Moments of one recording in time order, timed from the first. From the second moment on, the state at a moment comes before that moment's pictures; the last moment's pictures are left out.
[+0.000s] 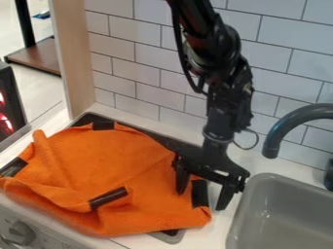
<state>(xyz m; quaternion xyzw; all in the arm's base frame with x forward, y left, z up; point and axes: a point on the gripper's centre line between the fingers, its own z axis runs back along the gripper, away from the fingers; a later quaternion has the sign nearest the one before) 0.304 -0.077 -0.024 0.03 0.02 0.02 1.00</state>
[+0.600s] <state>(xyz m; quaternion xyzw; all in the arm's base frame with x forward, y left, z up) 0.304 -0.072 -0.029 0.05 0.00 0.04 1.00</state>
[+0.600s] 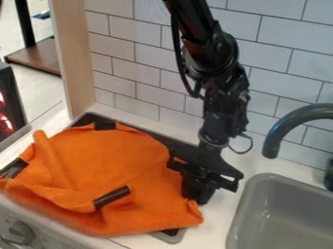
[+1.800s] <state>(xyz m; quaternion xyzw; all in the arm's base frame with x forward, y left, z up) 0.304 0.021 0.047 -0.06 0.02 0.00 1.00</state>
